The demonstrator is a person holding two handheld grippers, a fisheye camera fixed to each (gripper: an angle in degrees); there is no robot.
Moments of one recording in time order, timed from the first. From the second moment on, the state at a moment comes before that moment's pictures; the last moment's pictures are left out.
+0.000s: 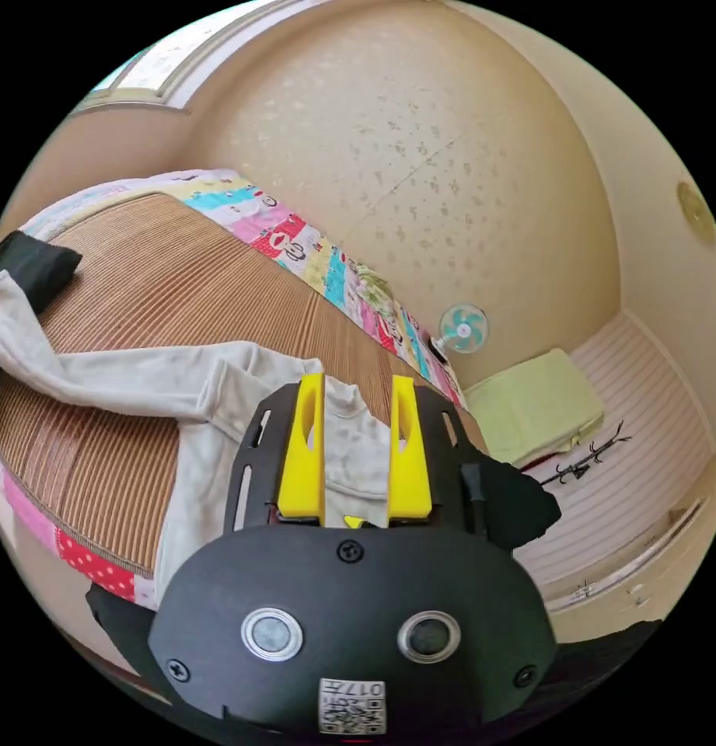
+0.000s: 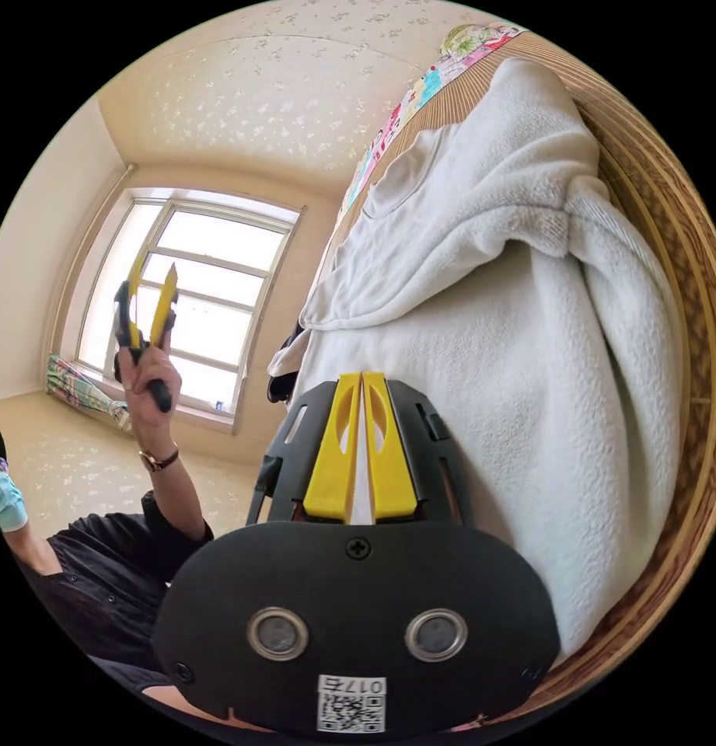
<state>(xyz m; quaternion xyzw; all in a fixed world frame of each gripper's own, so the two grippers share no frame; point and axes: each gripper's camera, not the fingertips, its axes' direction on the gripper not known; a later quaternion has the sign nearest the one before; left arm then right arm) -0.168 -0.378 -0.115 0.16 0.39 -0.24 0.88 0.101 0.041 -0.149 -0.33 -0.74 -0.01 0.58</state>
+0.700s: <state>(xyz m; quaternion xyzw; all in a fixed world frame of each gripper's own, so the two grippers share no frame) -0.369 -0.289 0.044 0.14 0.16 -0.51 0.83 0.099 0.039 -0.148 -0.31 -0.75 -0.03 0.59</state>
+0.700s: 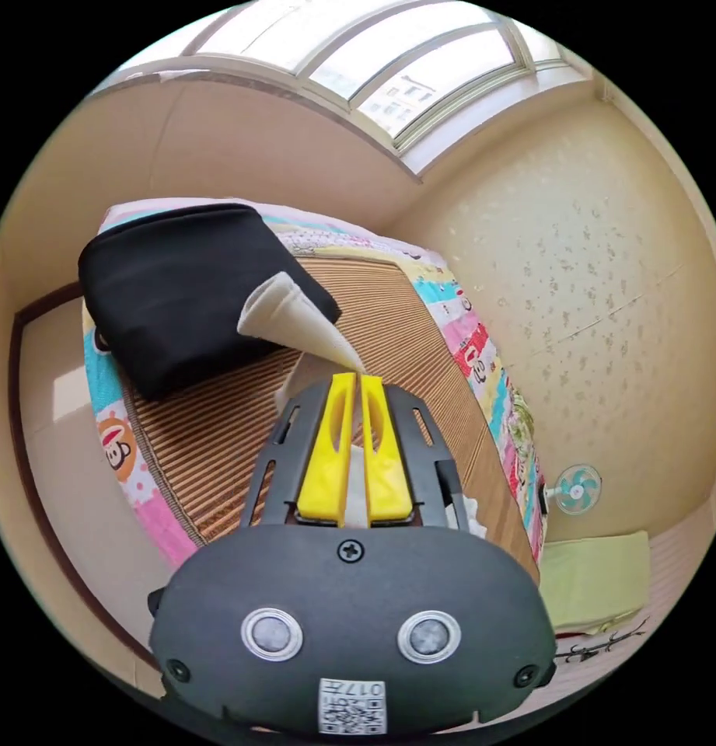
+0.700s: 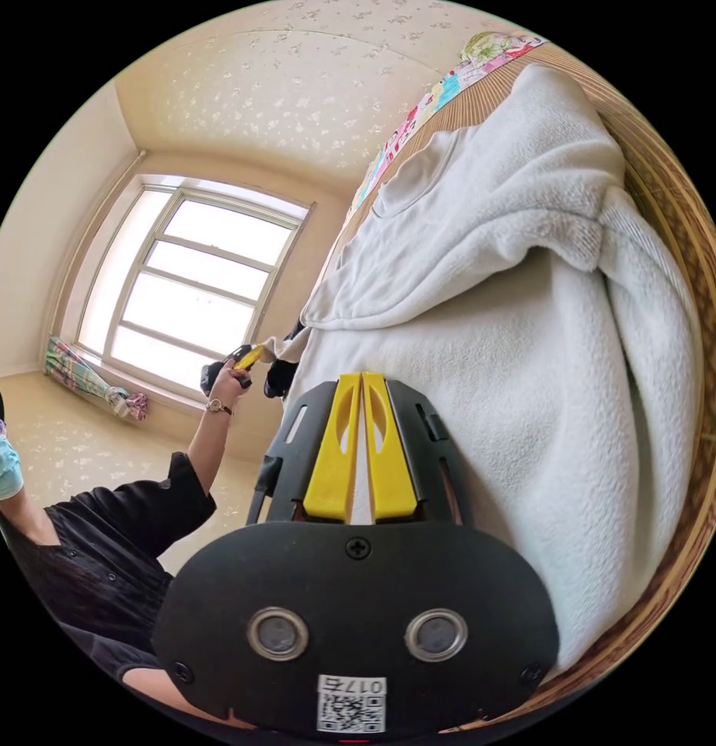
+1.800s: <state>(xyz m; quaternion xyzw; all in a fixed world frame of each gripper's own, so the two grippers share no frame) -0.007 -0.289 0.213 -0.08 0.07 -0.01 0.99 -0.017 -0.046 -0.258 -0.24 -0.37 -0.35 0.83</state>
